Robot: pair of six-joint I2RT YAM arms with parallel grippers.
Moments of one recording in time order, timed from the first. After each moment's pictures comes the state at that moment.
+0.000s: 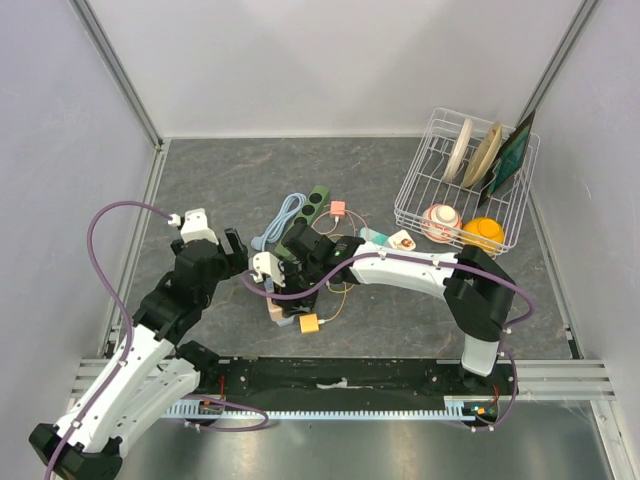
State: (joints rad) left arm -0.50 0.63 0.67 -0.54 -0.46 -0.46; right arm 1.06 1.83 1.35 -0.41 -0.50 -0.45
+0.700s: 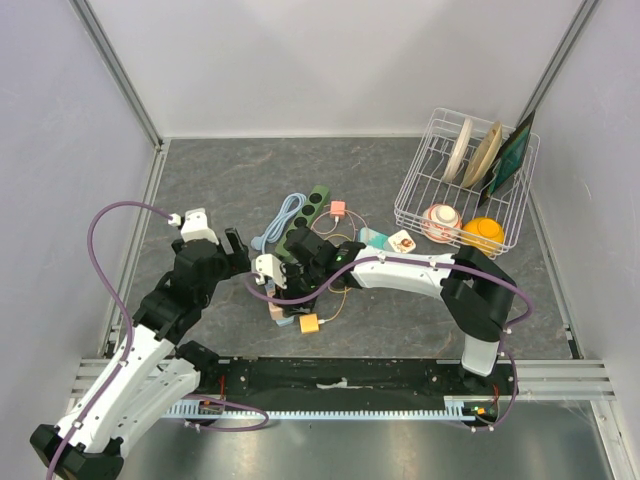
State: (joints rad) left arm -0.48 0.63 0.66 -0.54 -0.43 -0.46; right arm 1.06 1.83 1.28 -0.30 -0.45 -0.43
